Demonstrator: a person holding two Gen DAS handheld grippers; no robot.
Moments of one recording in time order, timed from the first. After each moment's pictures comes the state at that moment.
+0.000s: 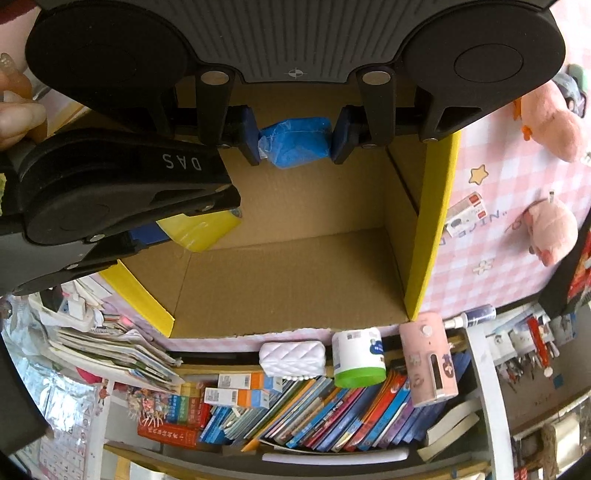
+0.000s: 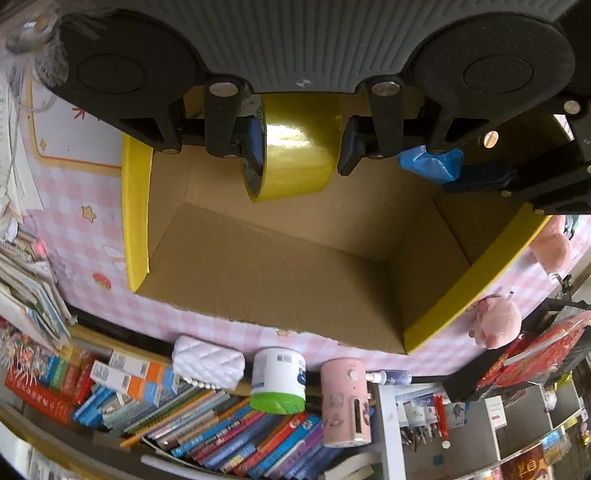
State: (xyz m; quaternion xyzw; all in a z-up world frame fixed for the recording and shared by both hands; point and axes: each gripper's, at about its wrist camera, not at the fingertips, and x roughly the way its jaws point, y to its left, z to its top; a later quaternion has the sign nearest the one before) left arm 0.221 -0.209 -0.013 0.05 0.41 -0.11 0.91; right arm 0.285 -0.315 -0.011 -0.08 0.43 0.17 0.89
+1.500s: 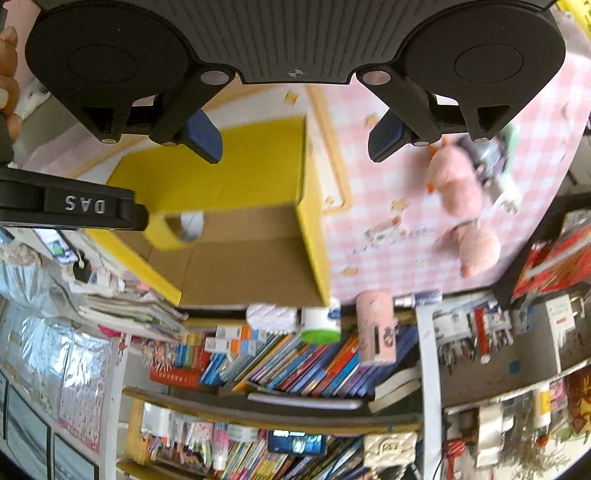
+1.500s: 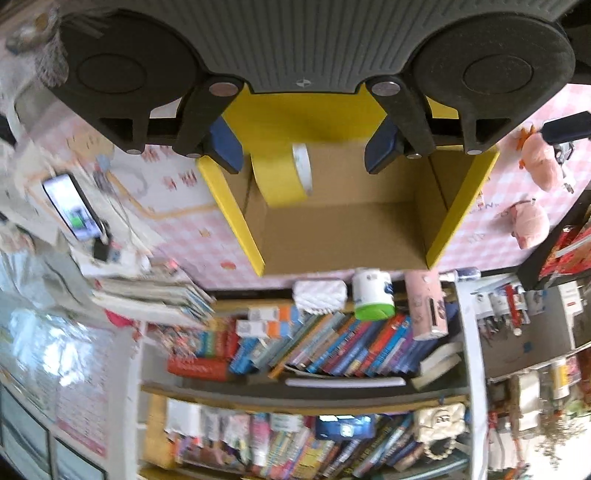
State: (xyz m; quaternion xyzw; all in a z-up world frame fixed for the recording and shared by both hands) left arm 0.101 -0.107 0.010 0.02 0.33 -0.13 0.94; right arm 0.114 -0.278 0.032 0.03 0.29 -0.06 0.95
